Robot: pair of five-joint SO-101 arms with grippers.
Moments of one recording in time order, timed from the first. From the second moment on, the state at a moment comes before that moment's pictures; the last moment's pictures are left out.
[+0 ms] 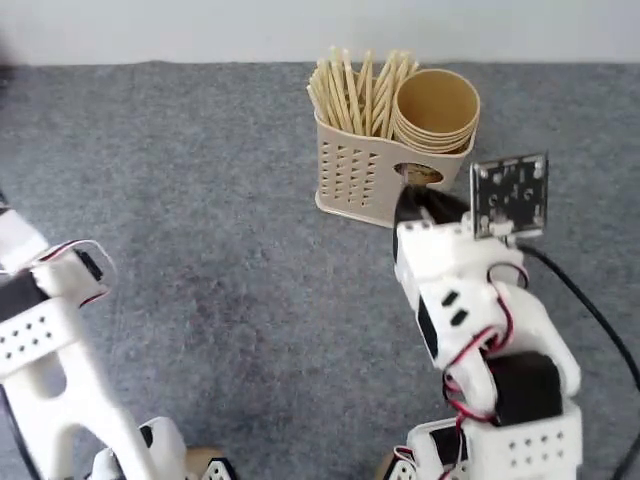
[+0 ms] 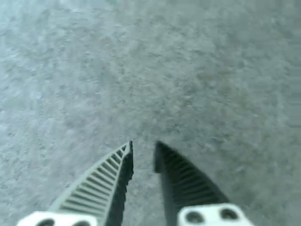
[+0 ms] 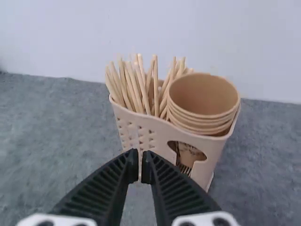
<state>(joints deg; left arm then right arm) -32.5 -35.6 37.1 73.6 17.8 -14.0 -62.5 32.5 61.9 -2.5</state>
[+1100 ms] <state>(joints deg) -4.4 -96.7 73.4 74.2 10.9 -7.0 -103.2 85.5 65.5 -4.9</state>
